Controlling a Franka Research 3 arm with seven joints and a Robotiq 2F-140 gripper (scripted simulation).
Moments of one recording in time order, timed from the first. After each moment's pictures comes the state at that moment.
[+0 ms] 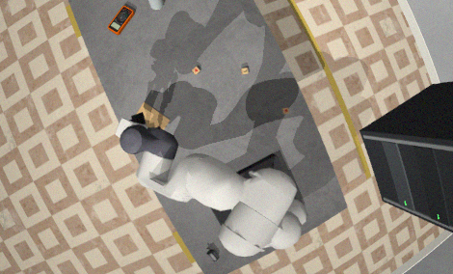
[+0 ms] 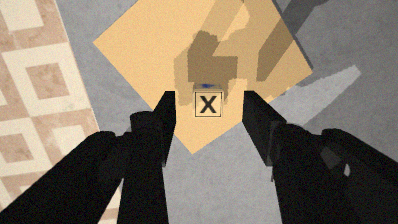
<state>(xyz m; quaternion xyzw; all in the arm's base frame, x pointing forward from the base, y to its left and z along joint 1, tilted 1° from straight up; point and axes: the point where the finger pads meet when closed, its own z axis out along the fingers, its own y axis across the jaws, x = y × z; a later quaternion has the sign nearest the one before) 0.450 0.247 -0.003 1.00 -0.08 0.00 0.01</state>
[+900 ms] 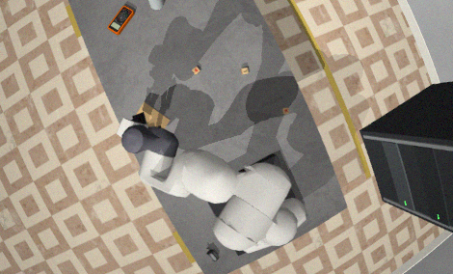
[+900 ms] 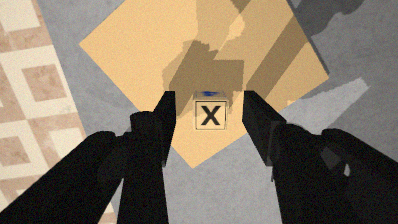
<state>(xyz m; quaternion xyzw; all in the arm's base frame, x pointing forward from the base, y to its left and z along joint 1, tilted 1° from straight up) 0.450 0.248 -0.027 1.00 -0.08 0.00 0.01</state>
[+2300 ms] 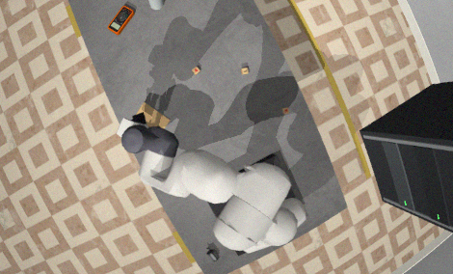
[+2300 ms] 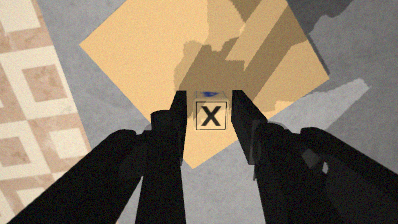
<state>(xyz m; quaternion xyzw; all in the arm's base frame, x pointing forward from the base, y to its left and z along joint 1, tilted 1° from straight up) 0.451 0.248 -0.027 1.00 -0.08 0.00 0.01</state>
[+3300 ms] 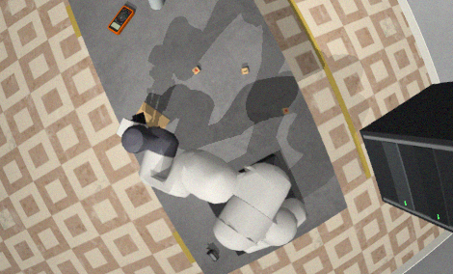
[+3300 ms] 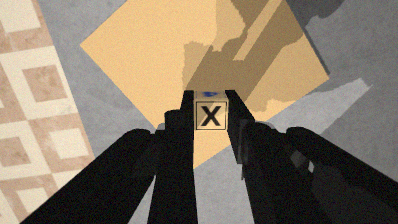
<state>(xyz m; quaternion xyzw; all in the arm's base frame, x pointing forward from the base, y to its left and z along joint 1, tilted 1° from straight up) 0.451 0.248 -0.027 1.00 -0.08 0.00 0.01</state>
